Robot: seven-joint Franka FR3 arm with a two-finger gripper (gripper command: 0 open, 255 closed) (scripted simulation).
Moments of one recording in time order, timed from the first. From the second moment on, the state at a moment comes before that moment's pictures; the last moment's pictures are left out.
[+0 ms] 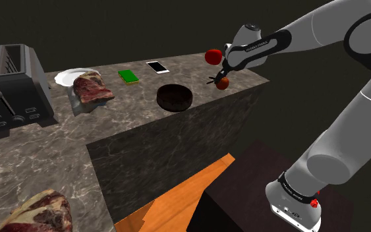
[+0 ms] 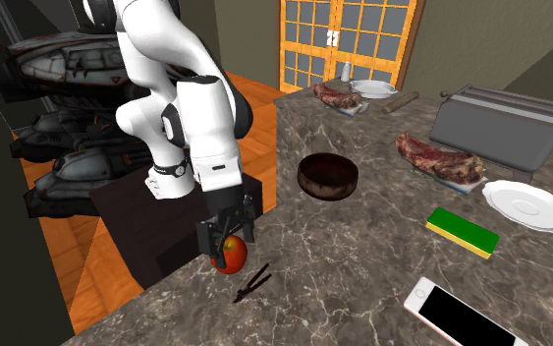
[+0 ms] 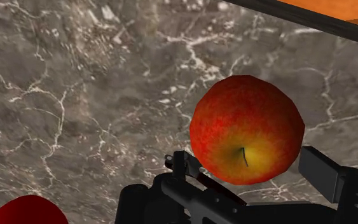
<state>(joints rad) -0.05 0.05 -0.27 -2.21 -0.09 2.62 -0.43</state>
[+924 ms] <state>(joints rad) -0.05 0.04 -0.27 -2.19 -0.09 2.59 -0.43</state>
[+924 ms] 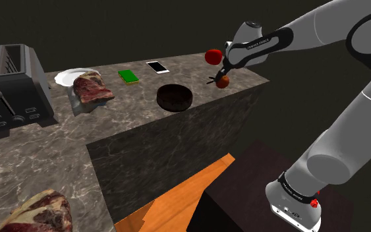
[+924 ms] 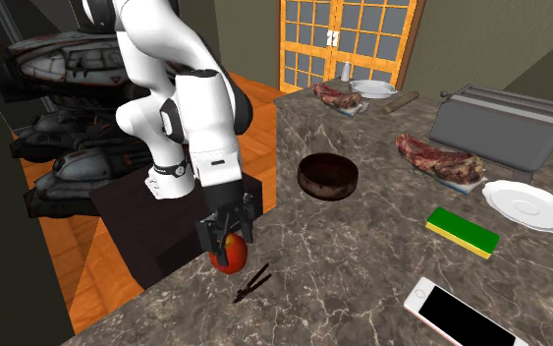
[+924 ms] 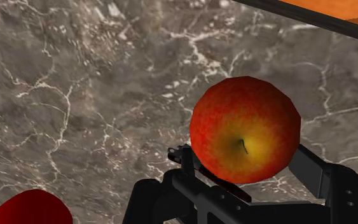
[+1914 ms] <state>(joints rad) -0.04 -0.06 -0.26 -2.09 -0.11 2.40 -0.43</state>
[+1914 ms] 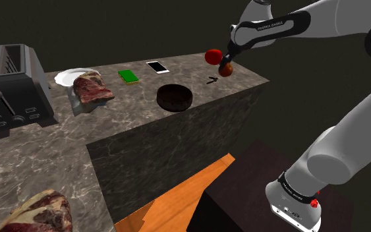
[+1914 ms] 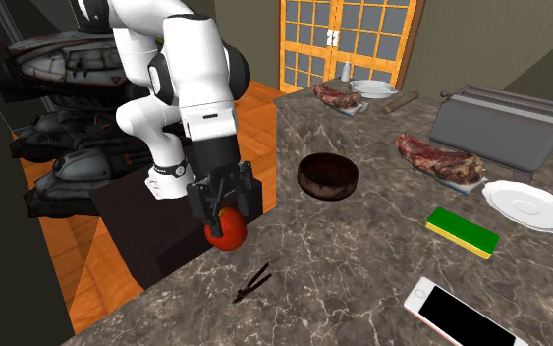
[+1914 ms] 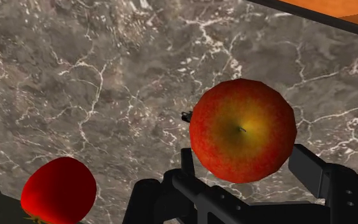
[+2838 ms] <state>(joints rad) -0.02 -0.11 -0.23 -1.99 -0.13 2.24 -0.38</state>
